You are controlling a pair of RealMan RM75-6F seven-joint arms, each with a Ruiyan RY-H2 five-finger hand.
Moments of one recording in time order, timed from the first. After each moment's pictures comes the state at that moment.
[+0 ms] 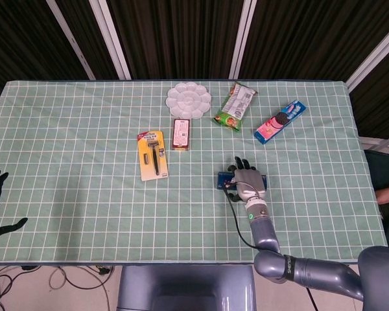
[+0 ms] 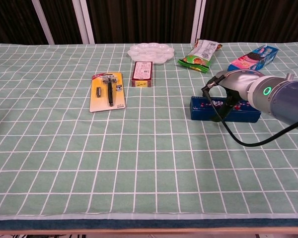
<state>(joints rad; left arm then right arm) -0.11 -1.13 -0.10 -1.64 1.31 1.39 0.03 0.83 -1.67 0.31 -1.59 -0.47 1.14 -0.77</state>
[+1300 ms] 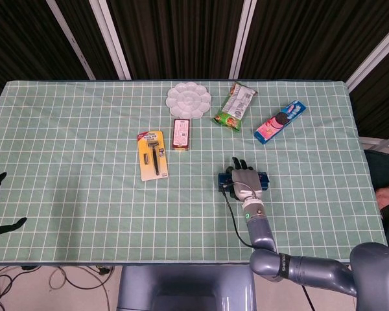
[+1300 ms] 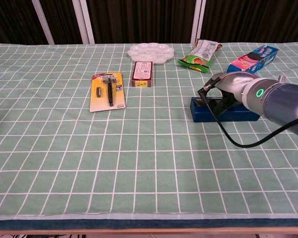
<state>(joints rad) -0.11 -1.11 -0.10 -1.65 1.29 1.38 0.00 0.87 -1.69 0.29 -1.55 -0.44 1.15 -0.77</state>
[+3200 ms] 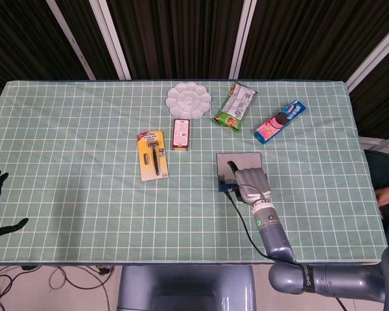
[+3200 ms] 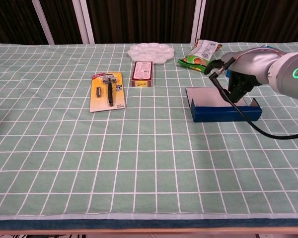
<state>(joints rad) -0.11 -1.11 -0.10 -1.66 1.31 1.39 0.00 0.85 -1.49 0.22 -1.83 -0.54 1.23 -0.82</state>
